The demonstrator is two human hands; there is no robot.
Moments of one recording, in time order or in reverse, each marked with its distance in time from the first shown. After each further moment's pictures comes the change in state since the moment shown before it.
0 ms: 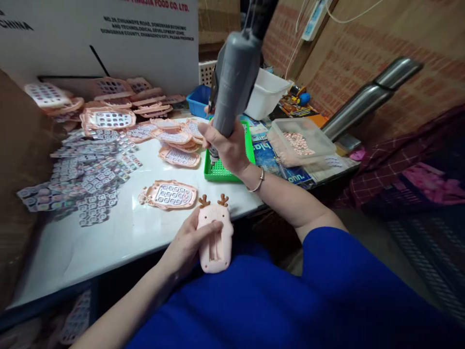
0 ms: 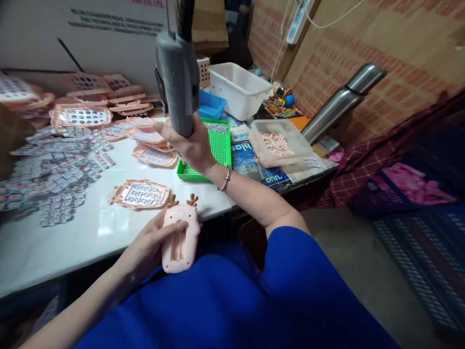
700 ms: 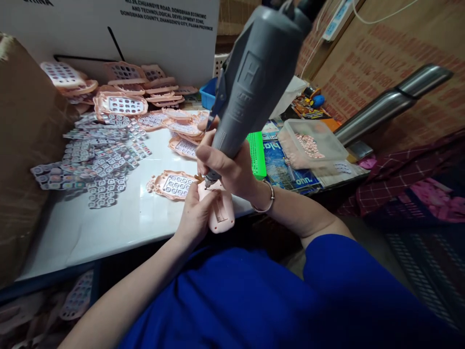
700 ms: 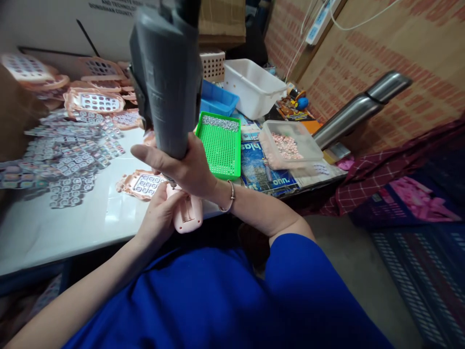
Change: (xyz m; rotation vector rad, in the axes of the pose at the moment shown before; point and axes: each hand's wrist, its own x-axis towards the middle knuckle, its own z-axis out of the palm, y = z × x) left_hand 0.035 0.002 0.008 -0.063 0.181 0.426; right_hand -0.043 -0.020 0.017 0.149 -0.313 0.058
